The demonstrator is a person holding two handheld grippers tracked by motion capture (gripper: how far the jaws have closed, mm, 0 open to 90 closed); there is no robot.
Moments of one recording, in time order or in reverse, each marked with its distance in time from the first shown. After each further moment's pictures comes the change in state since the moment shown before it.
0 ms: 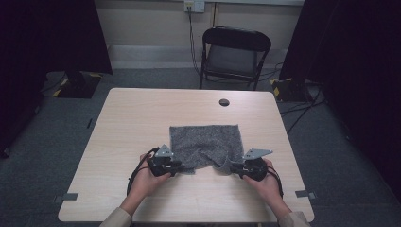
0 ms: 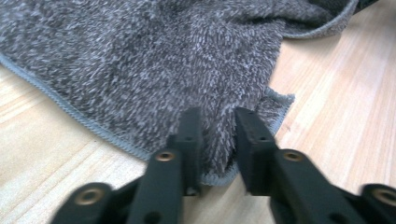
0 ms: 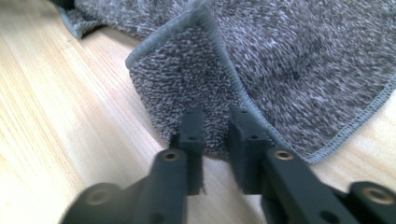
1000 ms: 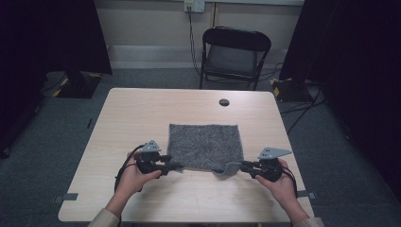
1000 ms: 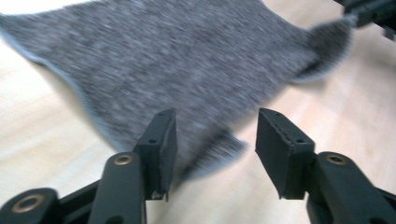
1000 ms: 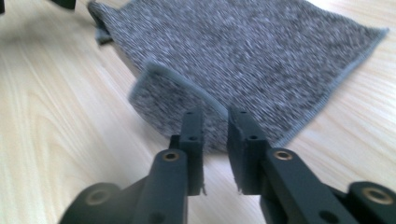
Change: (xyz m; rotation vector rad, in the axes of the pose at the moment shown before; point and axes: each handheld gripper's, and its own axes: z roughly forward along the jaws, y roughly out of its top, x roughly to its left) left arm 0.007 0.002 -0.038 -0.069 -0.036 -0.059; right arm -0.006 0.000 -0.047 -0.104 0.035 0.020
